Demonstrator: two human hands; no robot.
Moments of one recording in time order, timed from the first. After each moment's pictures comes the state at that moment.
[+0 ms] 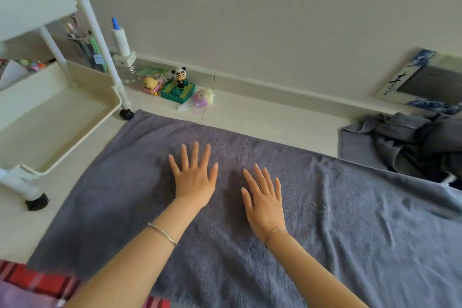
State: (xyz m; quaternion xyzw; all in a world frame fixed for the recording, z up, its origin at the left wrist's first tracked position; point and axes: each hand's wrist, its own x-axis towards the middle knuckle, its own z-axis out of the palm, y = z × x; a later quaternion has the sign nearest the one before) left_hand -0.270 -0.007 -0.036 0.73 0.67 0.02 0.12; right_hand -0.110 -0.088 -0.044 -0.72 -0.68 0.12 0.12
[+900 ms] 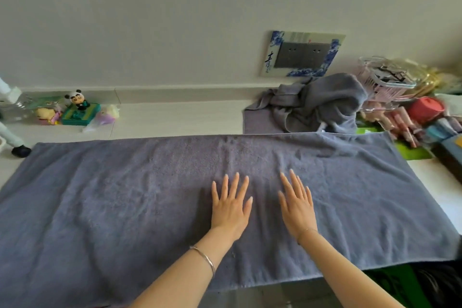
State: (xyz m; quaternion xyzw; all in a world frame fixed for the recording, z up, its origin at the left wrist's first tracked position) left_hand -0.054 -0.163 -0.031 0.88 0.45 -0.03 0.13; right_hand 0.109 -0.249 -0.034 -0.85 -0.49 0.09 0.14
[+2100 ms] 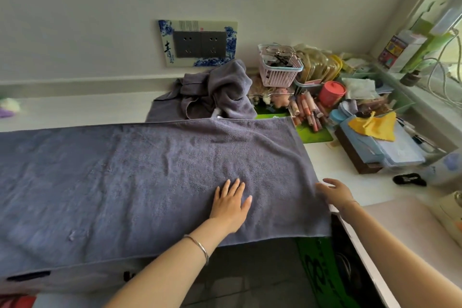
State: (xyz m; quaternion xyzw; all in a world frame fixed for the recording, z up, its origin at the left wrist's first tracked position) left_hand 0.216 -0.339 -0.017 0.88 0.39 -0.09 0.26; right_hand 0.479 -0.454 -0.008 -0.86 -0.13 0.33 0.37
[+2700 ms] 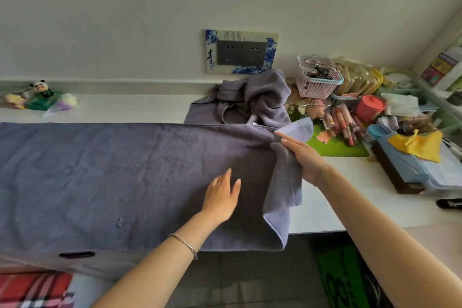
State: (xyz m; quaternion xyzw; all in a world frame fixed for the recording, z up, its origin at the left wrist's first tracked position) left_hand 0.134 -0.290 0.015 0.78 0.51 0.08 0.36; right_hand 0.345 -0.315 0.095 -0.62 -0.26 0.52 0.52
